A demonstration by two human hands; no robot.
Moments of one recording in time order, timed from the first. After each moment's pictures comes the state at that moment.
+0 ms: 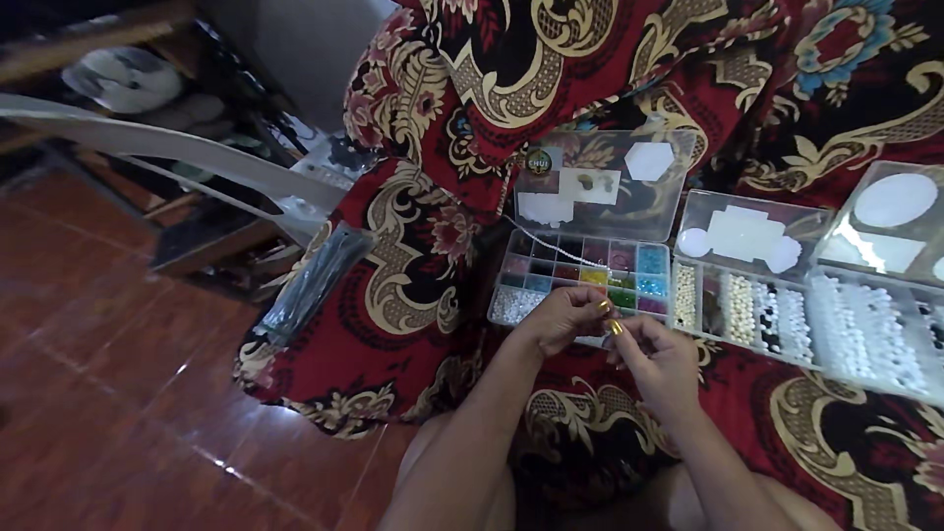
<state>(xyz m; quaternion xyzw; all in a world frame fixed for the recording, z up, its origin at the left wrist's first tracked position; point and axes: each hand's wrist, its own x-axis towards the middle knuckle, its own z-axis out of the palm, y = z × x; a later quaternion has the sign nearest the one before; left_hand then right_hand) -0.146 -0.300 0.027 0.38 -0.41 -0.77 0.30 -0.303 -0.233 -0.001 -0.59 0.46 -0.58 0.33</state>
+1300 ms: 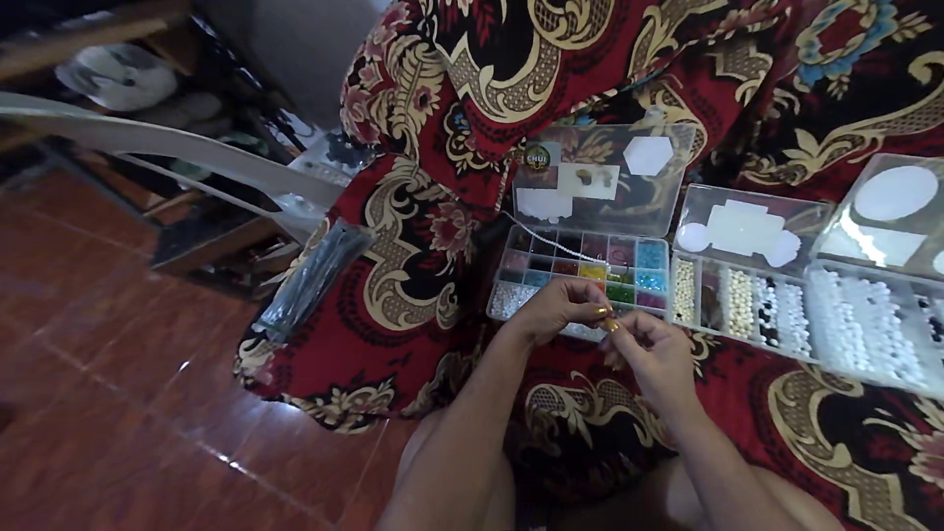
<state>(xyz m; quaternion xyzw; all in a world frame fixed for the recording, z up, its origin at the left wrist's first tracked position) -0.136 -0.309 0.024 0.33 -0.52 -0.73 0.29 -0.301 -0.230 0.010 -0.53 0.48 -0.56 0.42</state>
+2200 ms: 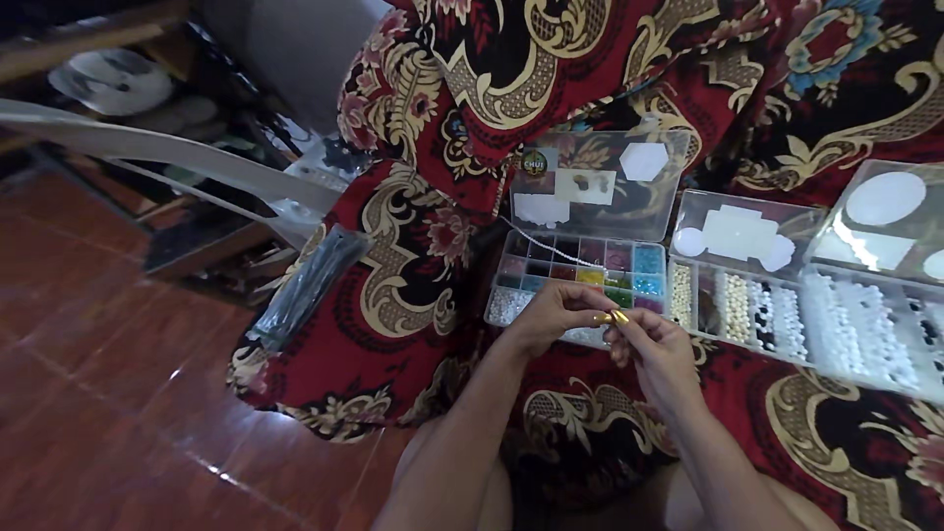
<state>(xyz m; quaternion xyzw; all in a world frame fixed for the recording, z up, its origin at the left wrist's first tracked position) -0.135 -0.301 0.034 0.35 -0.54 -0.70 0.32 -0.304 -0.238 0.011 -0.38 0.41 -0.61 0.56</state>
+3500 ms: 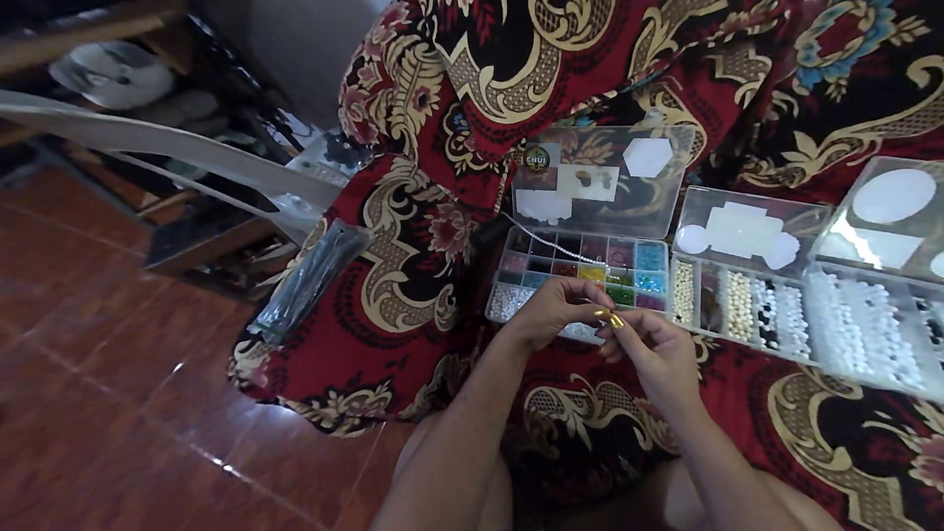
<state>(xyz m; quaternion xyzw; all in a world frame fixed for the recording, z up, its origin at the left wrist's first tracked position) -0.136 -0.304 0.031 0.34 -0.52 -0.71 0.32 -0.303 -0.232 0.010 -0.52 0.44 -0.58 0.45</state>
